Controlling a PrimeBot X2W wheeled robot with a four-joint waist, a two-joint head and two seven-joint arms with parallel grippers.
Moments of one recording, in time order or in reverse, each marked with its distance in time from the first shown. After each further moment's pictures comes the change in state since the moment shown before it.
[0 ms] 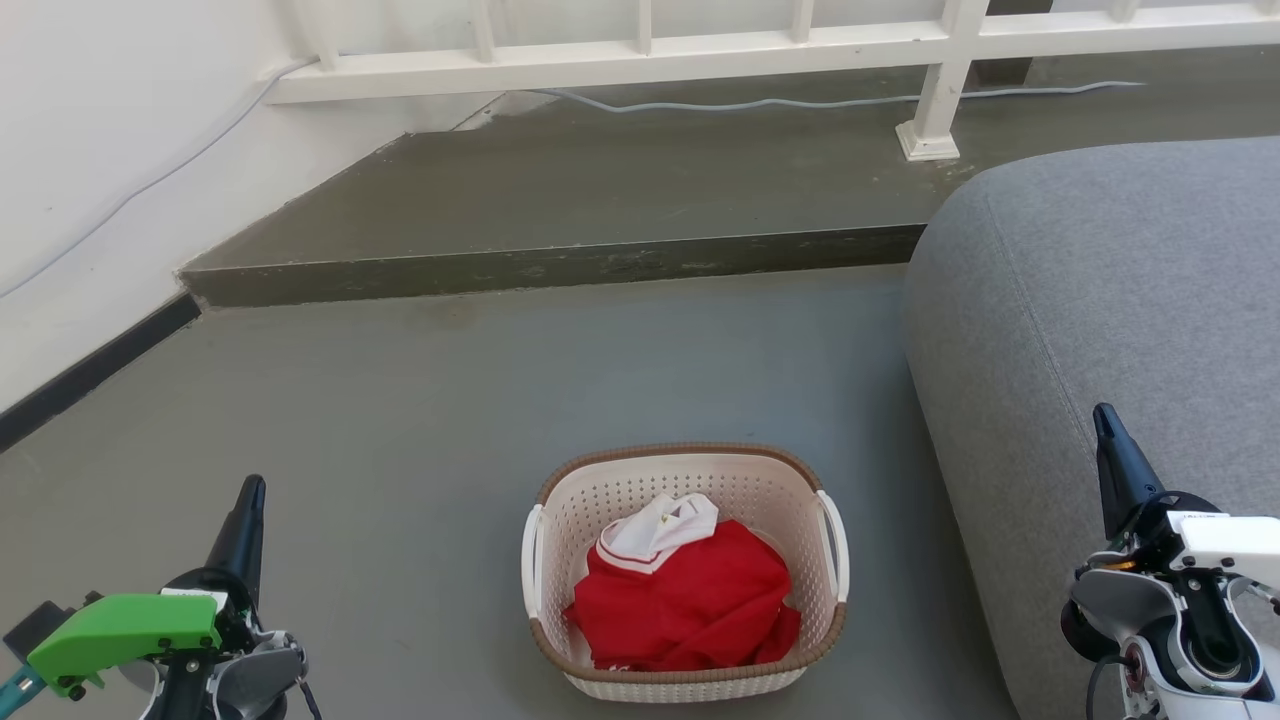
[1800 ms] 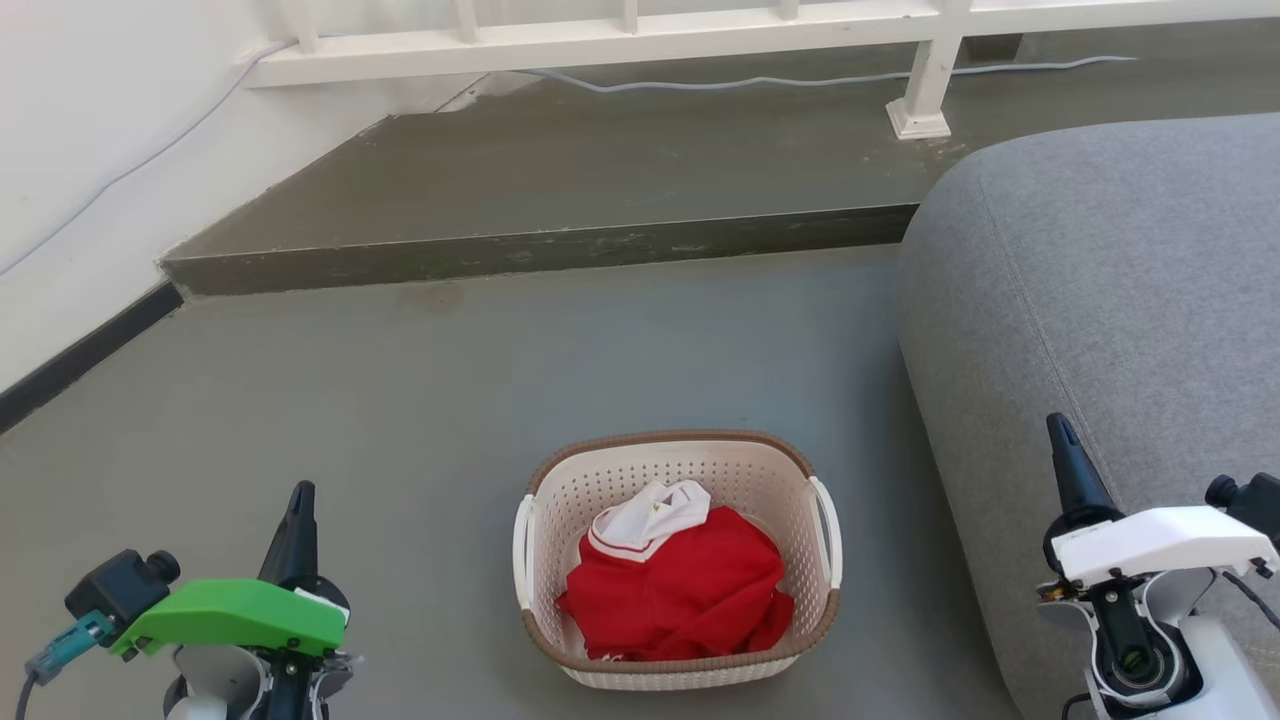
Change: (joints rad) left arm 0.000 0.010 -0.152 0.010 0.616 0.040 -0.177; right arm 0.015 -0.056 0.177 -0.005 -0.621 -0.037 -0.176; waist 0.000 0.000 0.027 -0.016
